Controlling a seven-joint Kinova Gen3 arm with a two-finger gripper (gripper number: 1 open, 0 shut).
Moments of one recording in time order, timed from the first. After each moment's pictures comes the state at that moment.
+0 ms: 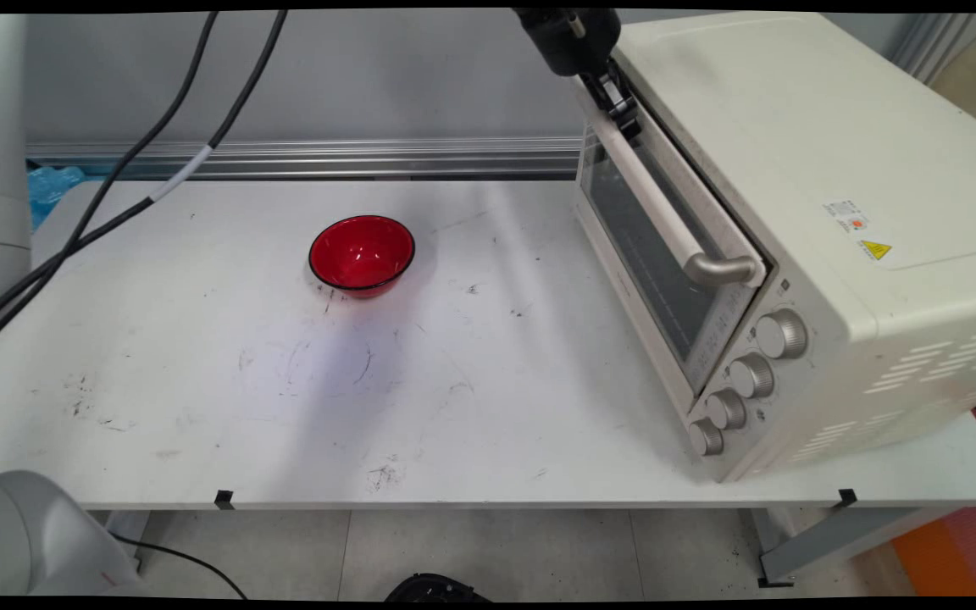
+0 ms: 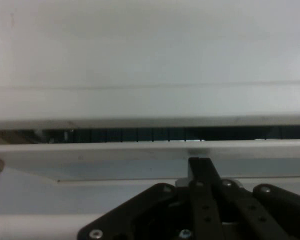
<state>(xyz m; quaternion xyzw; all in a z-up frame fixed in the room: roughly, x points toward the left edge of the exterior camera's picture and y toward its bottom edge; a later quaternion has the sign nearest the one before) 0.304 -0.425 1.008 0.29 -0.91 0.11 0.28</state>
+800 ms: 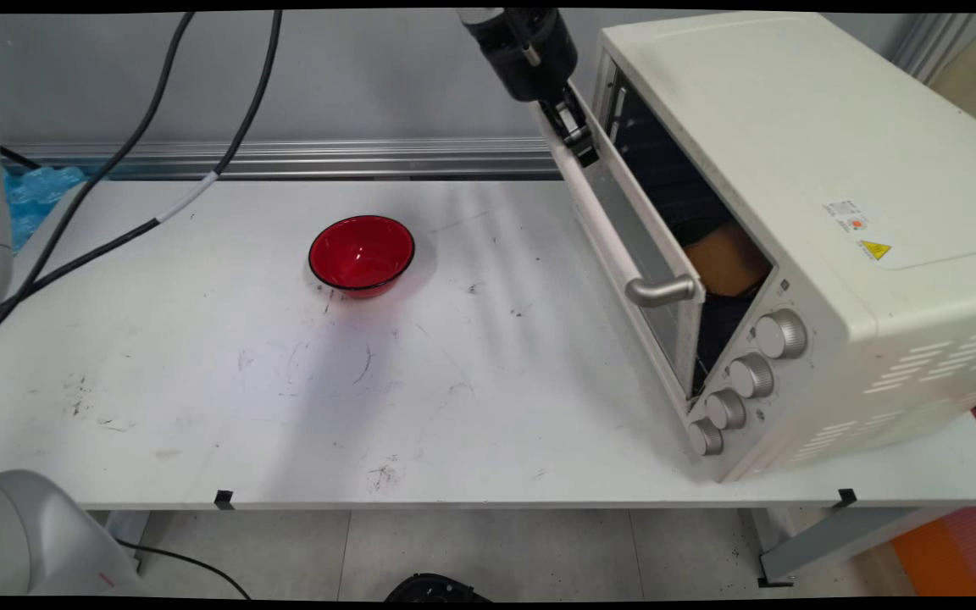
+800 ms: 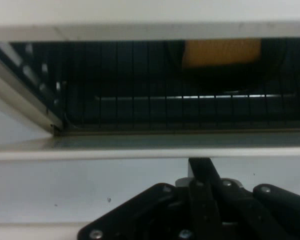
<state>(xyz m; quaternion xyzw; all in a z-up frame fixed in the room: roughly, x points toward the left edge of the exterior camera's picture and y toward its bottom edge) 0.329 -0.406 0.992 0.30 -0.92 0.09 0.25</state>
